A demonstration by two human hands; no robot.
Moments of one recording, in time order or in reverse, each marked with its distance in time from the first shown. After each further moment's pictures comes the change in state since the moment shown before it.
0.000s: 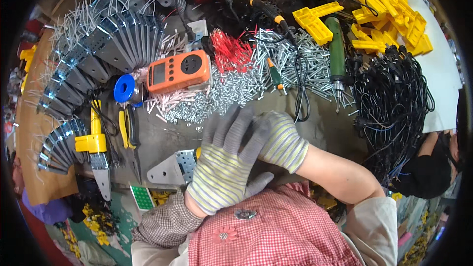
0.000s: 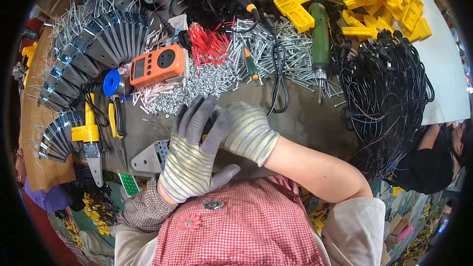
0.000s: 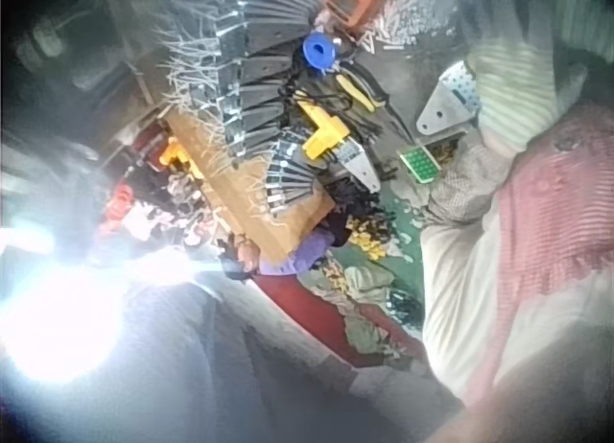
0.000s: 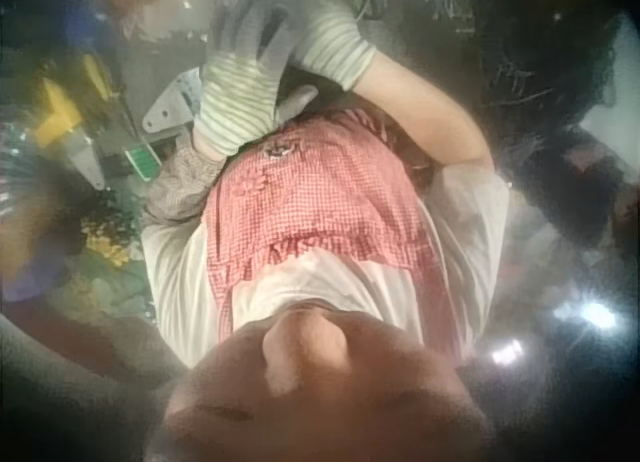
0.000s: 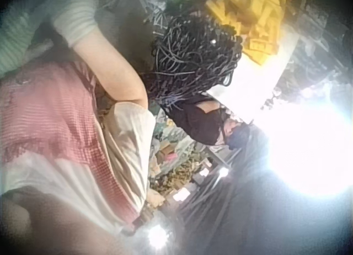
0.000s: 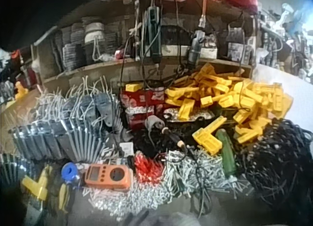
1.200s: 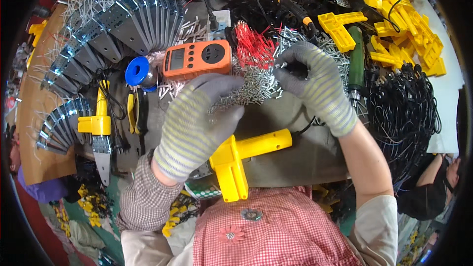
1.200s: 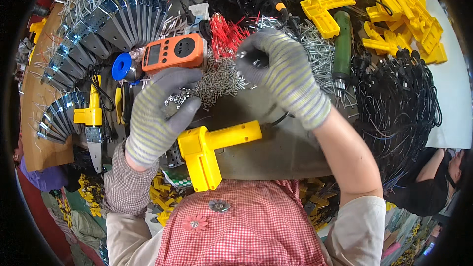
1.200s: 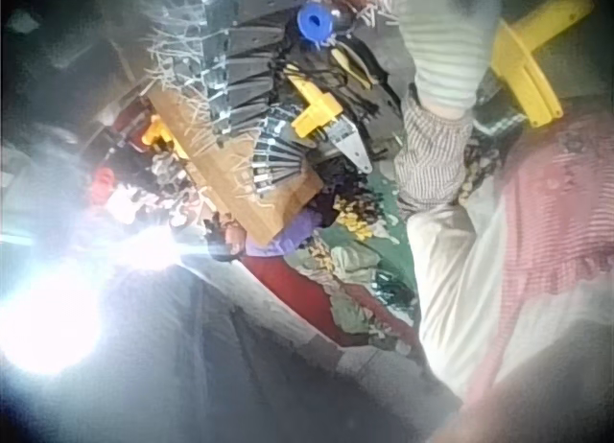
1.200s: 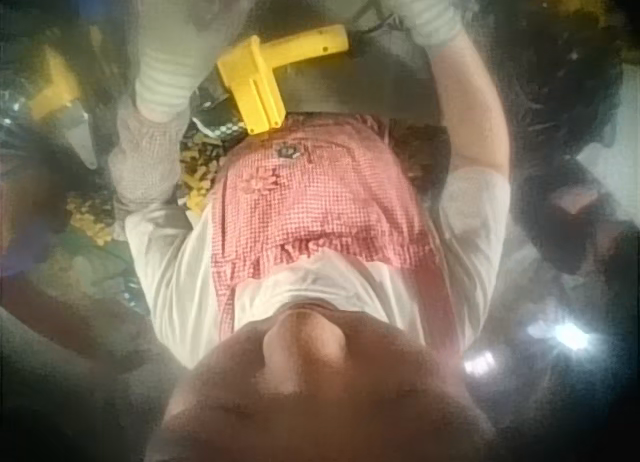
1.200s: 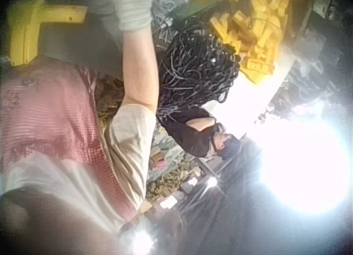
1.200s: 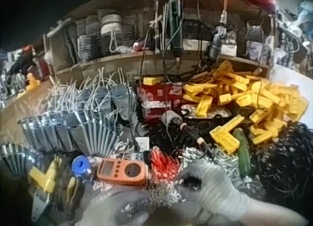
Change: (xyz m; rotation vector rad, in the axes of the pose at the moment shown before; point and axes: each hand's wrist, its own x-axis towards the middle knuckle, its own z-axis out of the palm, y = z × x) left_hand 0.021 -0.053 -0.052 -0.112 0.226 -0.231; right_hand 0.033 0.036 -0.077 0.512 0.568 -0.062
